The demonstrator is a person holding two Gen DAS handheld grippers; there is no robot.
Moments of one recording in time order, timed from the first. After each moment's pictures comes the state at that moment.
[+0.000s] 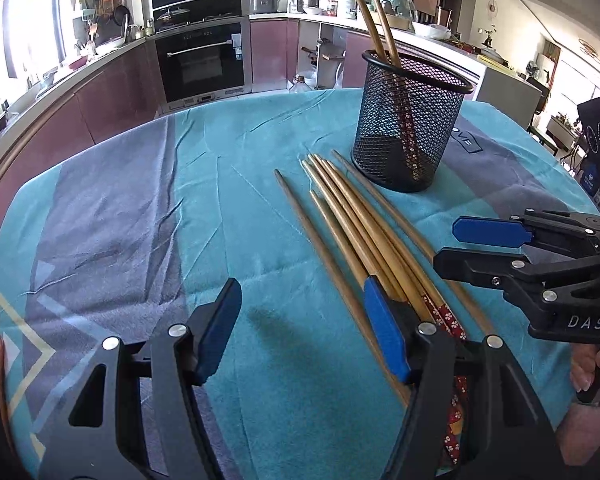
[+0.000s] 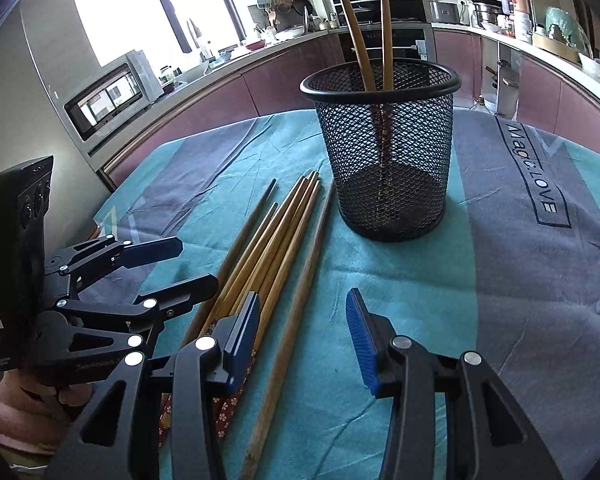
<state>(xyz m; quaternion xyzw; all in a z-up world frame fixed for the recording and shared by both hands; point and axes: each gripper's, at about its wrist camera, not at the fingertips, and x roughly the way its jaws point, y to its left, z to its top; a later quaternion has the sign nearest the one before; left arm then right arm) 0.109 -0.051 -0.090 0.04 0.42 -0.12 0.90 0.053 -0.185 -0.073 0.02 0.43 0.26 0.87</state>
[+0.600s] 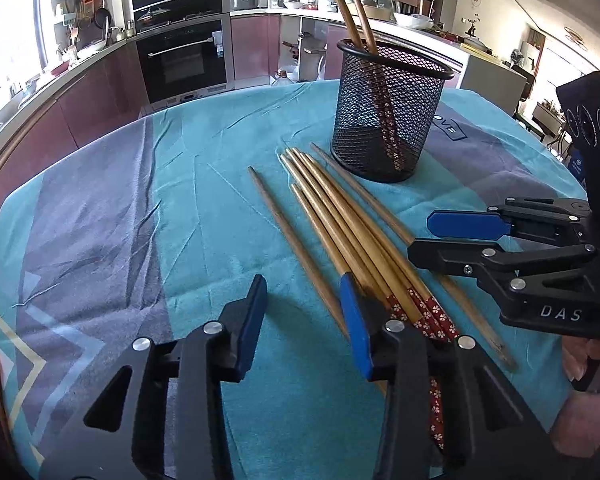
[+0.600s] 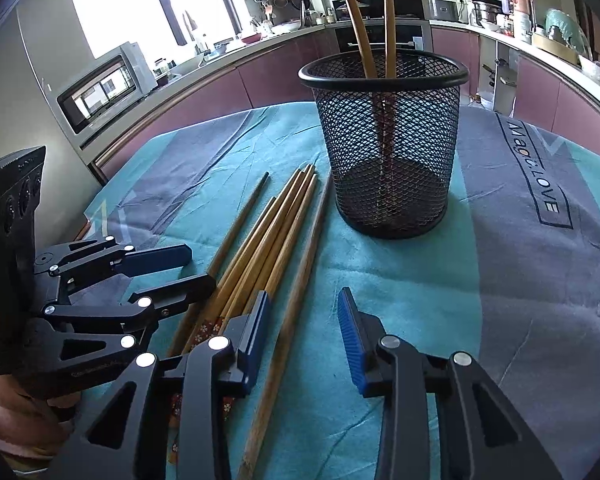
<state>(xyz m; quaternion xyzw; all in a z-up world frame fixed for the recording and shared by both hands) 0.113 -0.060 -0.098 0.05 0.42 -0.15 0.89 0.057 -0.178 -0.077 0.01 0.44 0.24 0.87</state>
